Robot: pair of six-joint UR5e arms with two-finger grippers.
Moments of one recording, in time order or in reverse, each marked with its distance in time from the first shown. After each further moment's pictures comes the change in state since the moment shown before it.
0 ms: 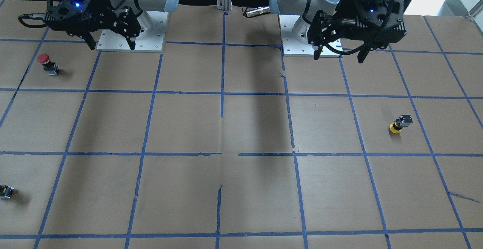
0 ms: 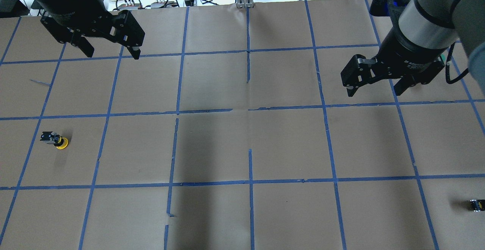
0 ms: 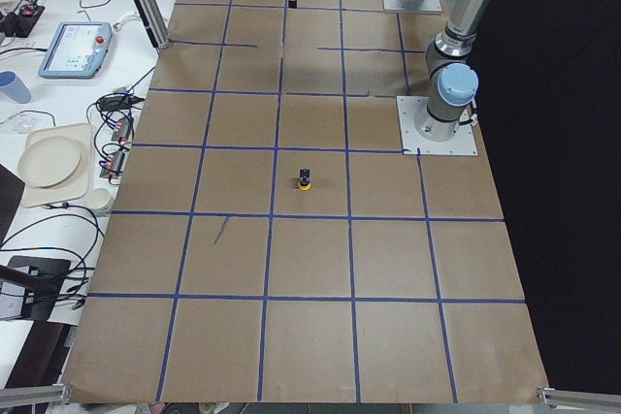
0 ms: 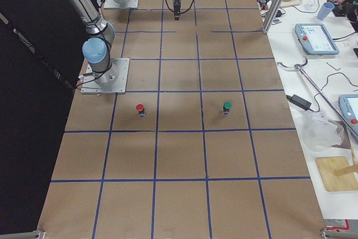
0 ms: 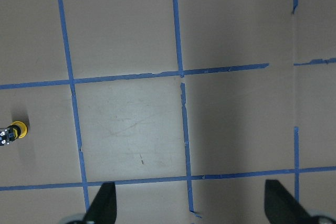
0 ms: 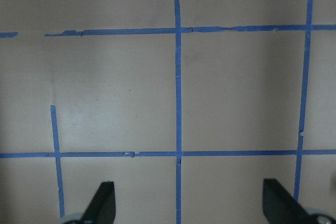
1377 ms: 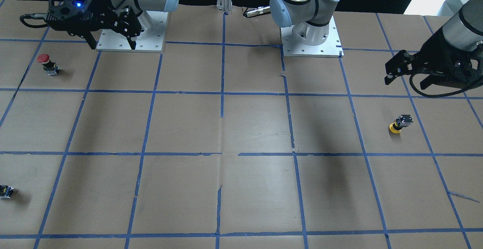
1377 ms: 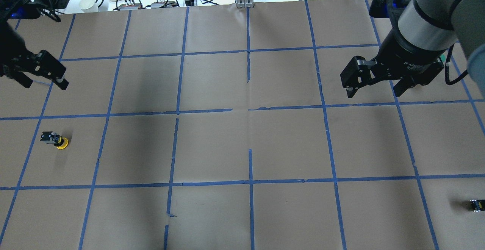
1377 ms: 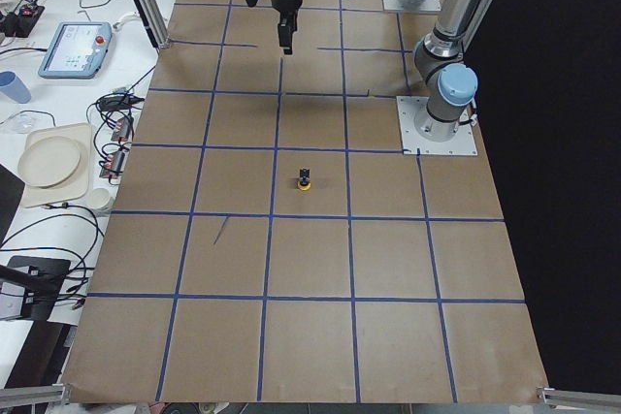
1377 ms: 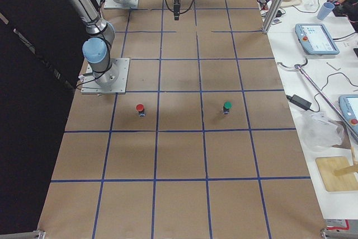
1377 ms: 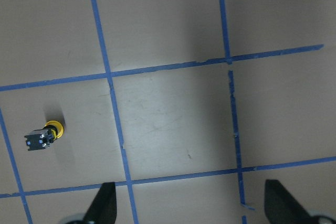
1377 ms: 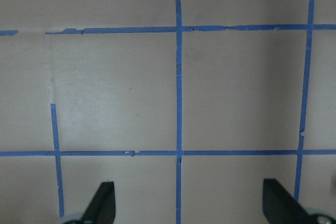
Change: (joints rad) left arm 0.465 -0.019 -0.224 0.134 -0.008 0.488; right arm 0.001 -0.004 0.006 -0.001 0.000 -0.004
